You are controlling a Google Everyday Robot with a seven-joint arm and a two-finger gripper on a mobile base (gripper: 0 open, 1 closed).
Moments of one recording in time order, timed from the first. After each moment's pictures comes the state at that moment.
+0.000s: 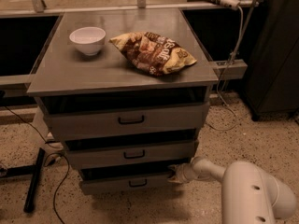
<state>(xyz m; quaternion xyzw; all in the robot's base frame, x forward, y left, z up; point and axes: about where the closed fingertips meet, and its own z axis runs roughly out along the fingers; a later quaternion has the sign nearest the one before) 0.634 -0.138 0.167 -0.68 0.66 0.08 0.31</state>
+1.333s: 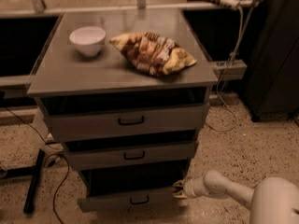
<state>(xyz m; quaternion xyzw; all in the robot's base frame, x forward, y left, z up) 0.559 -0.153 0.182 -0.69 0.64 0.11 0.33</state>
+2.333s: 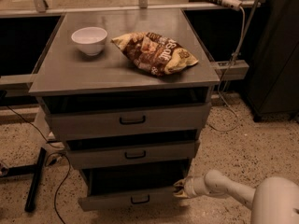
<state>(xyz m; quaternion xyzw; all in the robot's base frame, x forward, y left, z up) 0.559 -0.156 0.187 -0.69 0.64 0.11 0.33</state>
